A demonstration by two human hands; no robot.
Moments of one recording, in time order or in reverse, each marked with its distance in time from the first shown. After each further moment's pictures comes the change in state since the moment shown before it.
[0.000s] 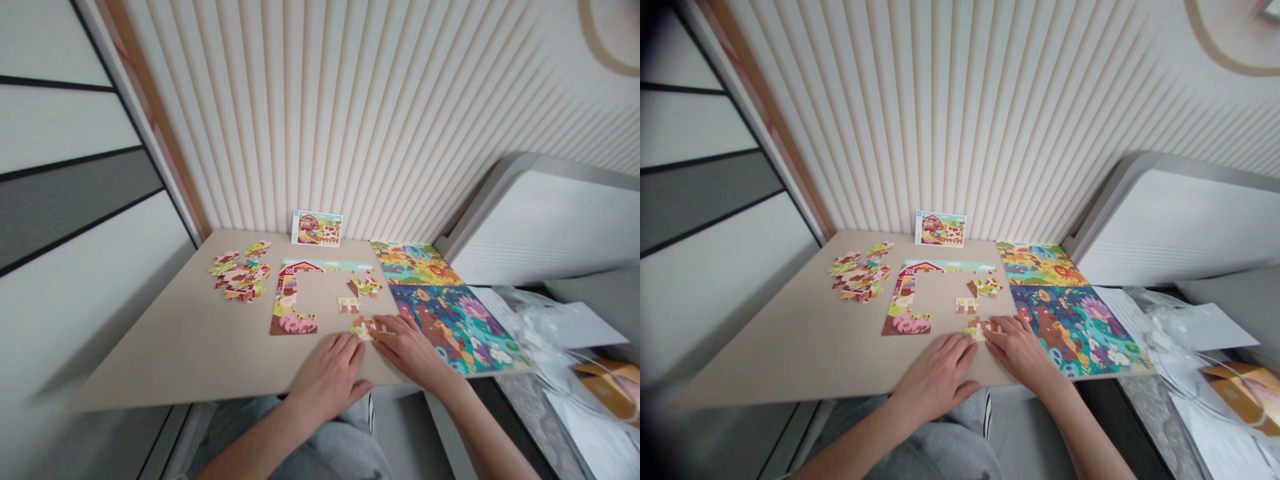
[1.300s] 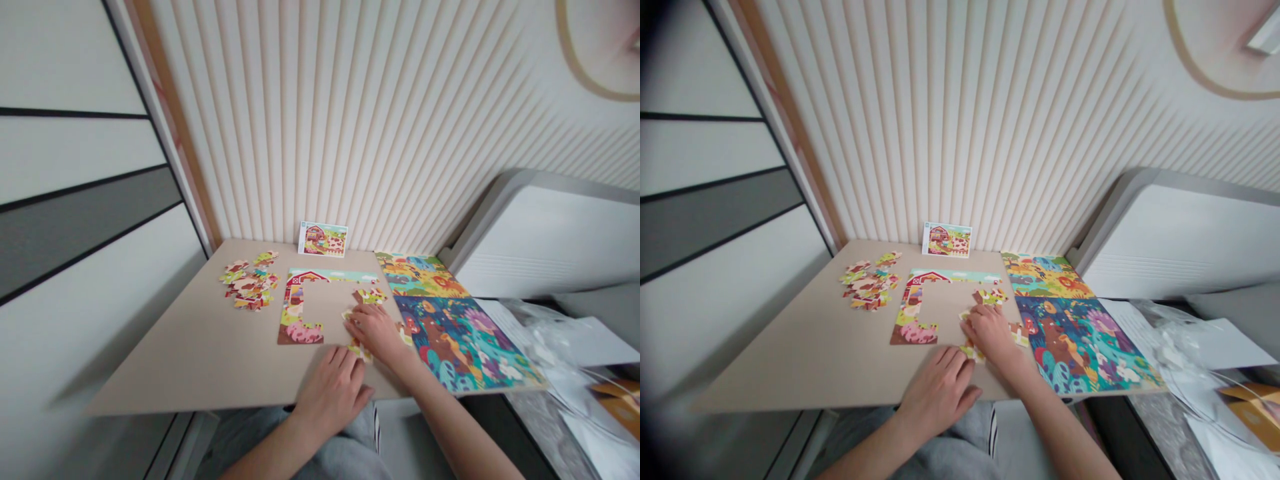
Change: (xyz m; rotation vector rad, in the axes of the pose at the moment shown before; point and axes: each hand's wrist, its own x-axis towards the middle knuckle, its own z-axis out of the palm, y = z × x) left_hand -0.008 0.000 -0.001 0.076 0.061 -0.056; right_hand 0.088 -0.031 0.024 -0.028 0.050 0.076
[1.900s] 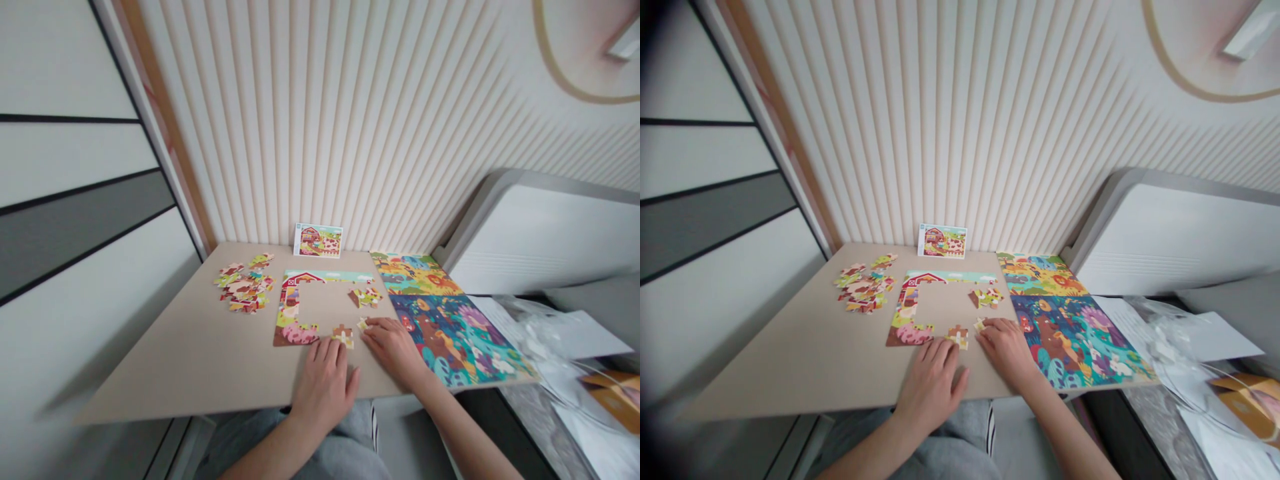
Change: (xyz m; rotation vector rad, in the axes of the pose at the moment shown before) left_hand -0.002 -0.003 0.011 -0.034 0.127 -0.226; right_hand -0.055 0.023 0.000 0.139 0.110 0.069
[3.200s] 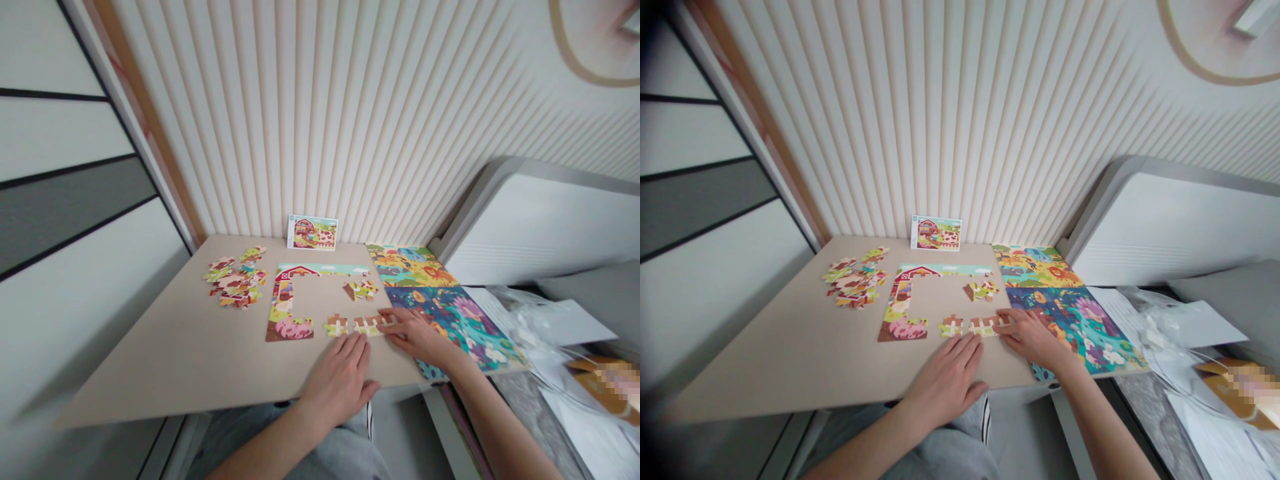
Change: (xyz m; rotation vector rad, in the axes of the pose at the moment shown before) left_hand 0.016 0.016 0.016 -0.003 -0.163 0.326; right_hand -0.015 0.072 -0.041 -0.006 -0.282 -0.155
